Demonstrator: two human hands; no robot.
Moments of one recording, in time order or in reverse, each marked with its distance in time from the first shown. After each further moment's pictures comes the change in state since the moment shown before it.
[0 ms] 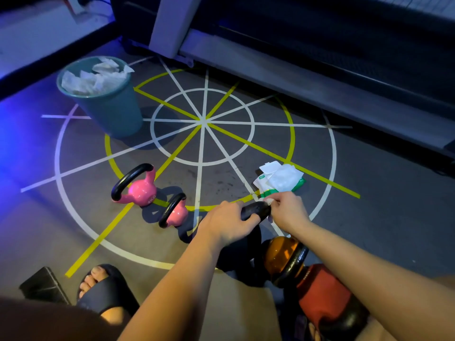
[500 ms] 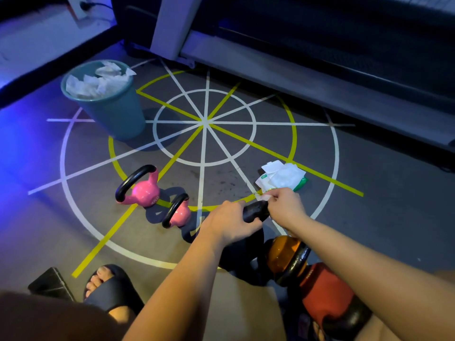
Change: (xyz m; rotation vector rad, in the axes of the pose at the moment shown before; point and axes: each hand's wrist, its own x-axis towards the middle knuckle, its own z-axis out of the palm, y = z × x) left_hand 0.000 -0.003 0.002 0.032 0.002 0.014; right_hand -0.009 -0.017 0.001 0.069 0.040 -0.021
